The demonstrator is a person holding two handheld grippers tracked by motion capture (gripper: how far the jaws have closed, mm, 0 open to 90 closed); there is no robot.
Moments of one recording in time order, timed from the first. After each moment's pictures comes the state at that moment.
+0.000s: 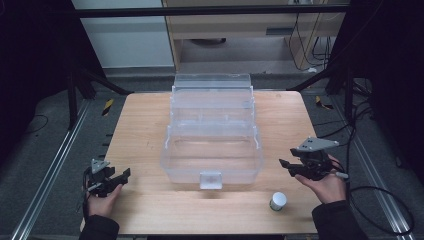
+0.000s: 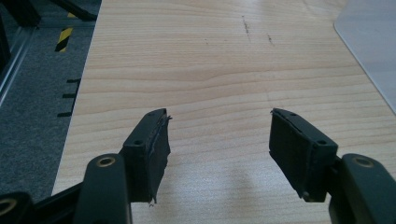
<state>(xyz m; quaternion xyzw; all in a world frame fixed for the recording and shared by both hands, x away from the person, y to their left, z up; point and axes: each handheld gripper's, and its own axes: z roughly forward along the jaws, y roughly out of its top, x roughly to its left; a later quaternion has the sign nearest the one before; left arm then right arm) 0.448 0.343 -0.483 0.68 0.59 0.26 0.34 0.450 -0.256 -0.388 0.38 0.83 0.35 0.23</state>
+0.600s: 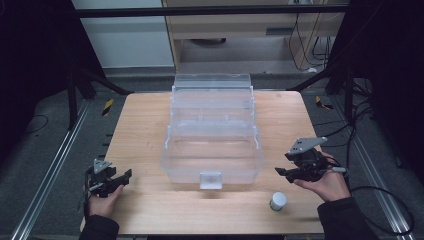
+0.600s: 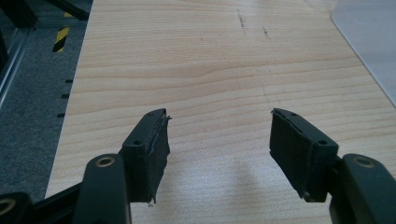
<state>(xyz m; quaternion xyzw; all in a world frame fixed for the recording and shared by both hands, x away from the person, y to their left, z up) 0.449 0.340 -0.485 0.69 0.59 0.26 0.33 0.446 -0.239 -0.372 0.31 0.89 0.30 0.18</state>
